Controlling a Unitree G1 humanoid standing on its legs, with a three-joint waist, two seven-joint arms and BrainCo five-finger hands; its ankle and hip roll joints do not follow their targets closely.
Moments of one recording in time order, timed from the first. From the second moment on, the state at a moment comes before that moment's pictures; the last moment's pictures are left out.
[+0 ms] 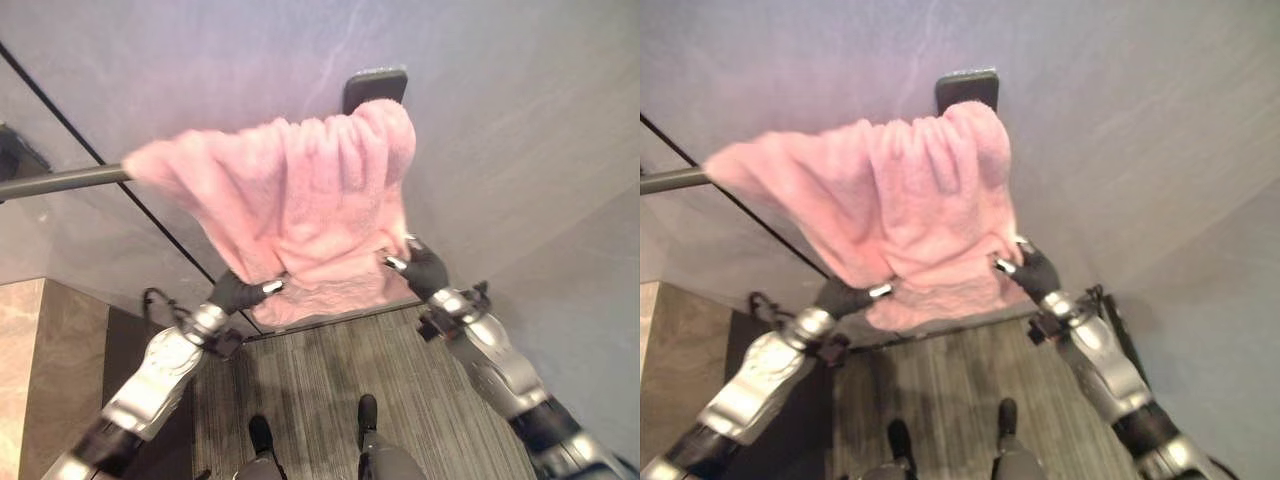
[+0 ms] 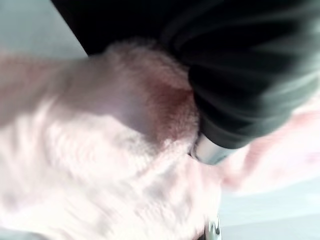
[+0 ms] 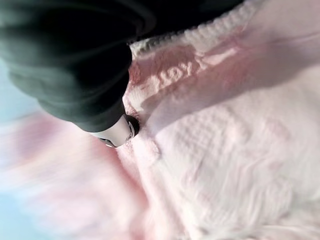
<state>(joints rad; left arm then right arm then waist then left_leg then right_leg) 0.06 0.64 -0.12 -0.34 -0.38 -0.31 -0.11 -0.06 -0.54 0.28 -0.29 0.77 -0.22 0.21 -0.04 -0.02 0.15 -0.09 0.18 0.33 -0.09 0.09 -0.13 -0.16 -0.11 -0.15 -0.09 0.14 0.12</state>
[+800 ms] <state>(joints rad) -0.02 0.39 -0.21 -0.21 -0.39 -0.39 0.16 -0.31 -0.36 0.47 -0.19 0.45 -0.34 -0.05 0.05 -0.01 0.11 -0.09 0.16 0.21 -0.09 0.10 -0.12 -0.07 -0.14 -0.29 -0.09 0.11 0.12</state>
